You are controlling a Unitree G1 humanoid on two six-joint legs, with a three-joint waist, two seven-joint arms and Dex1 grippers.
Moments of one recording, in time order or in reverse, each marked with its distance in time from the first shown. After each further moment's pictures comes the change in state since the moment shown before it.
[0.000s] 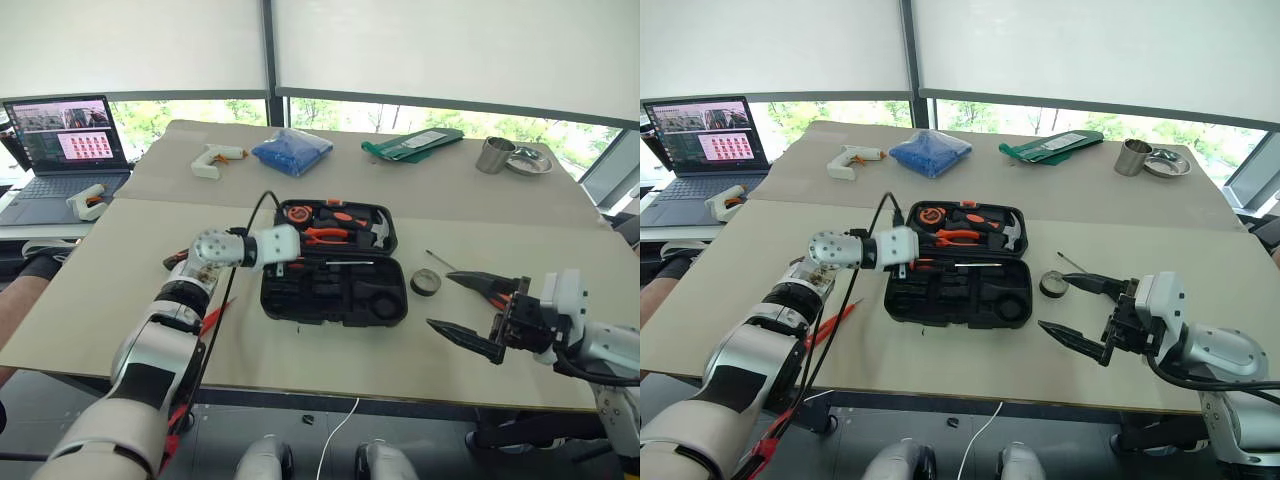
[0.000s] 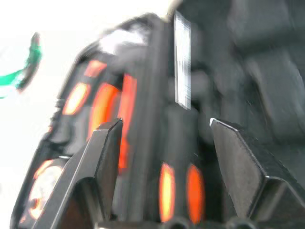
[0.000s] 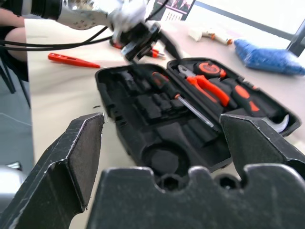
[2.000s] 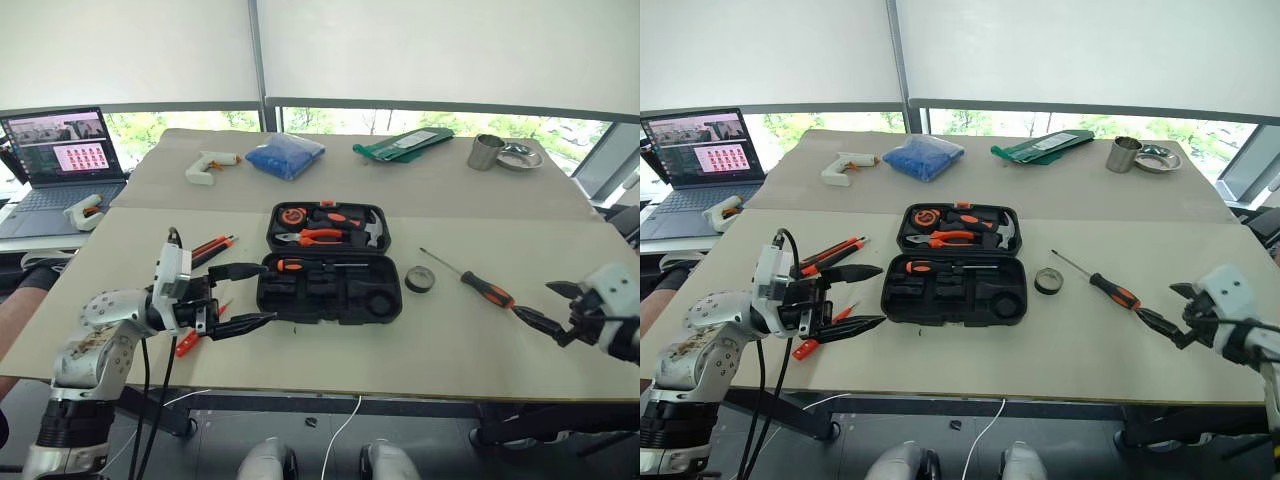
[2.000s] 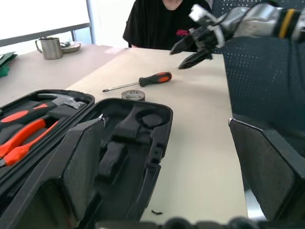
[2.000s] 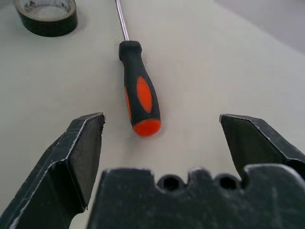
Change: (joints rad) left arm 0.799 0.294 0.273 -1.295 -0.658 0.862 -0.232; right arm -0.233 -0.201 0.033 0.689 -0.356 0.042 -0.110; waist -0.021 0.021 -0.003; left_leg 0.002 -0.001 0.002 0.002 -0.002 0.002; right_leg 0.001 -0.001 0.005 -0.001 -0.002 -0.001
